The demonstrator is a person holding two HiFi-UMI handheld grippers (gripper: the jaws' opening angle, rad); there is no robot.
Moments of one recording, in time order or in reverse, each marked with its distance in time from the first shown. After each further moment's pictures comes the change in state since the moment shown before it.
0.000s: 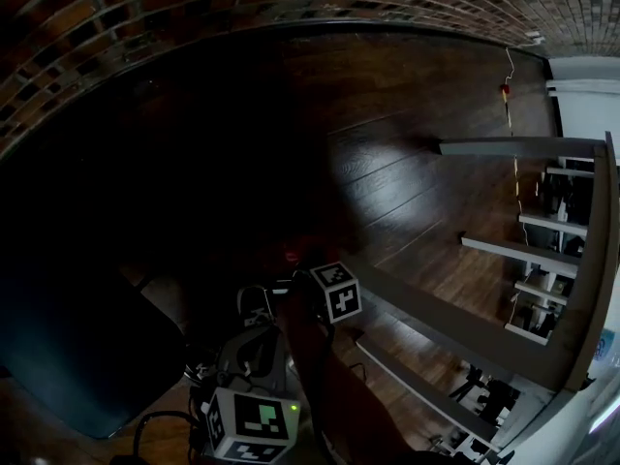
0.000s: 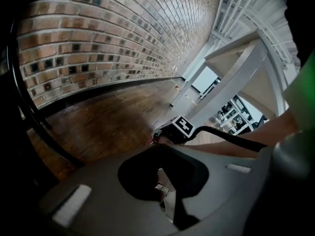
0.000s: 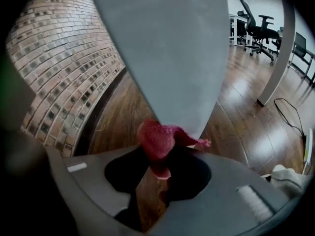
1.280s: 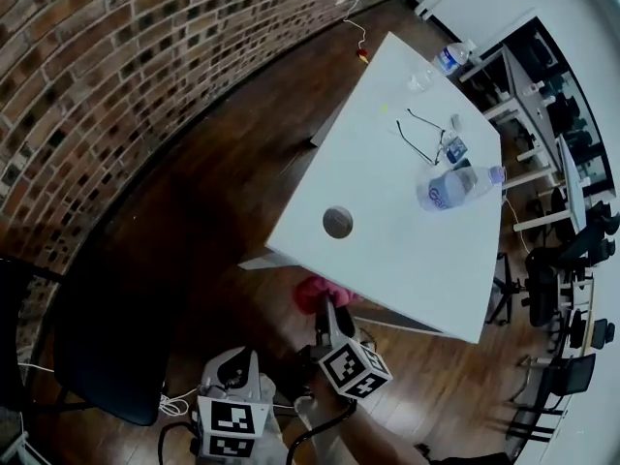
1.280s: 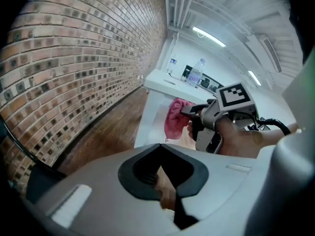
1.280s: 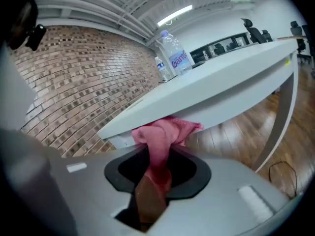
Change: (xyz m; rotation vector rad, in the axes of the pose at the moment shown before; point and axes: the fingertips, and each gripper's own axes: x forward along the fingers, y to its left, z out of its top) left arm -0.210 -0.240 0.093 0.392 0.011 -0.081; right arm -0.482 -0.007 0.238 -0.128 -0.373 0.414
